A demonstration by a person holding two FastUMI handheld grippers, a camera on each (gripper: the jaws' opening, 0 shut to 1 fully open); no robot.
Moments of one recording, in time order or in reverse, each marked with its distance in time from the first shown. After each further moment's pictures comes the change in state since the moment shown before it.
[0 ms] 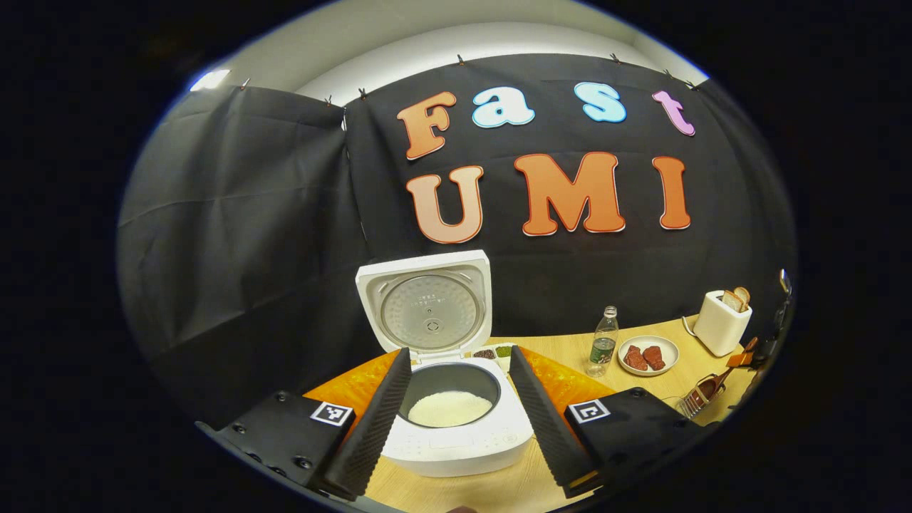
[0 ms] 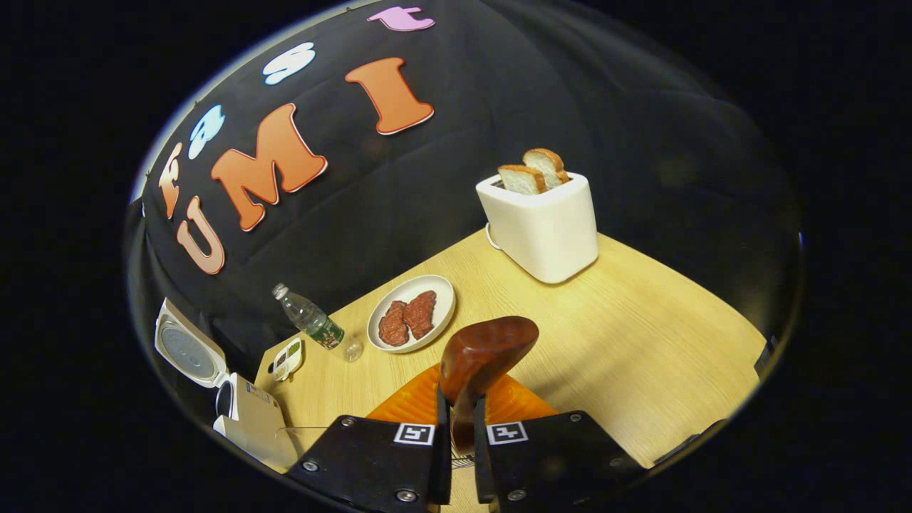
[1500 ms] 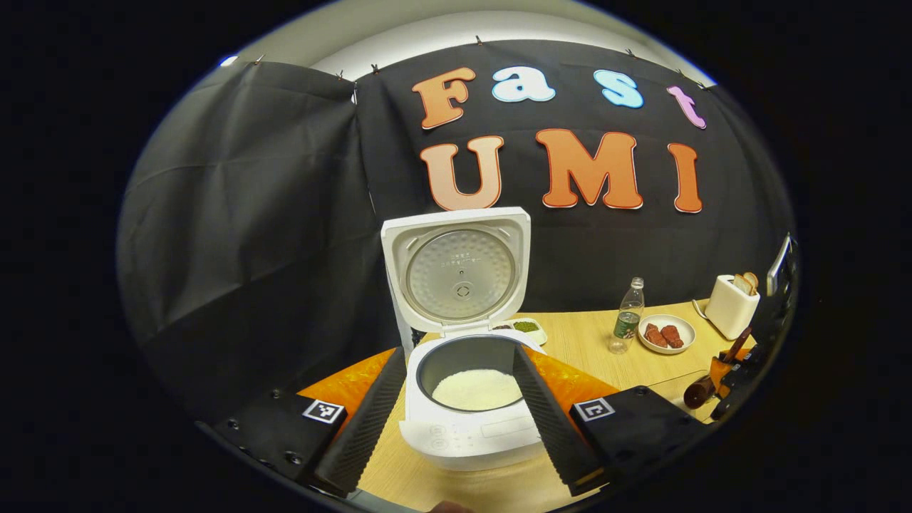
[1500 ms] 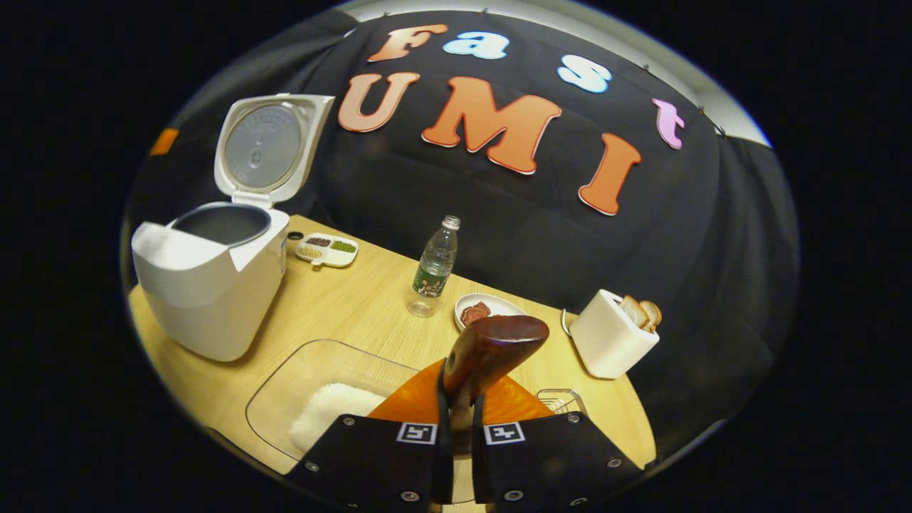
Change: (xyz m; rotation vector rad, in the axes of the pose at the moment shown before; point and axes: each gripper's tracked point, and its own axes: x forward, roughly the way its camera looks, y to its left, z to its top) left arm 0.030 0.068 -0.065 -0.024 0.082 -0.008; right arm -0.059 0.170 -0.098 -0.924 -0.197 0.012
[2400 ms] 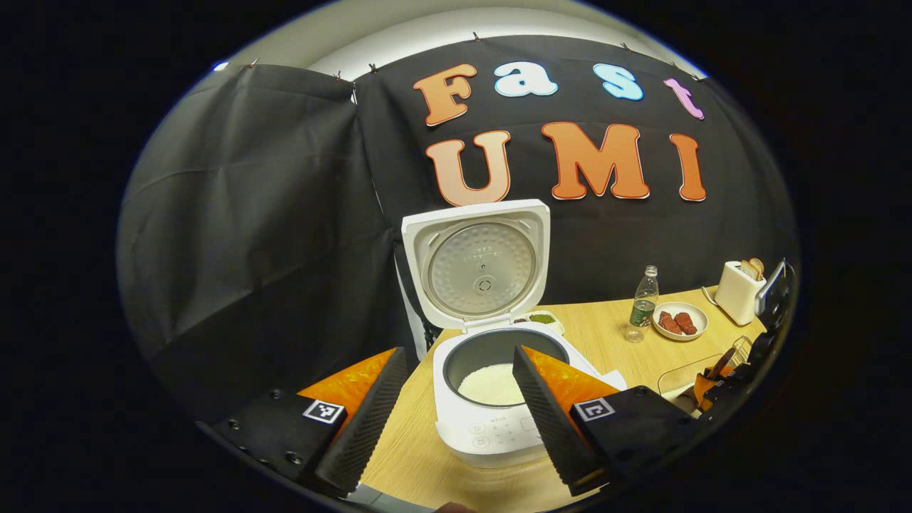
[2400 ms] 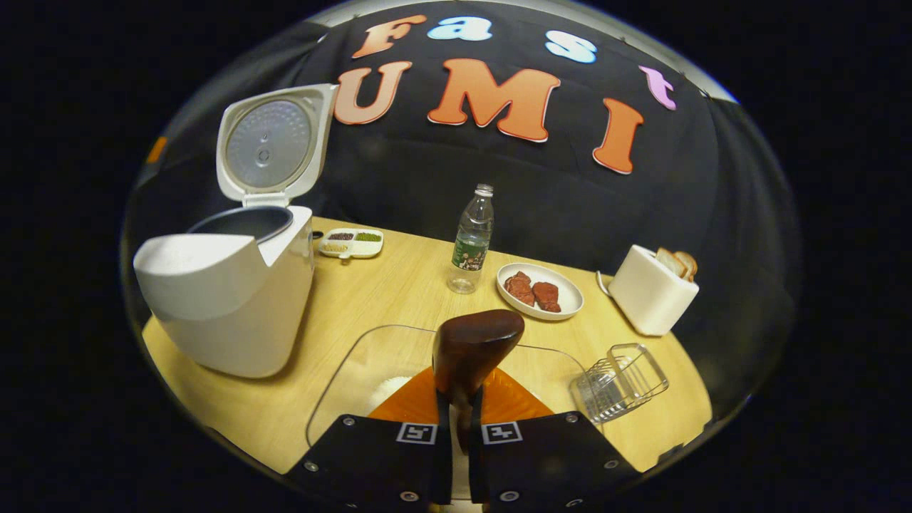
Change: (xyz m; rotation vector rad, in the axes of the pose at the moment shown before) left arm 0.002 0.032 -0.008 0.044 0.019 0.011; right arm 0.001 0.070 -0.019 0.289 0.102 0.105
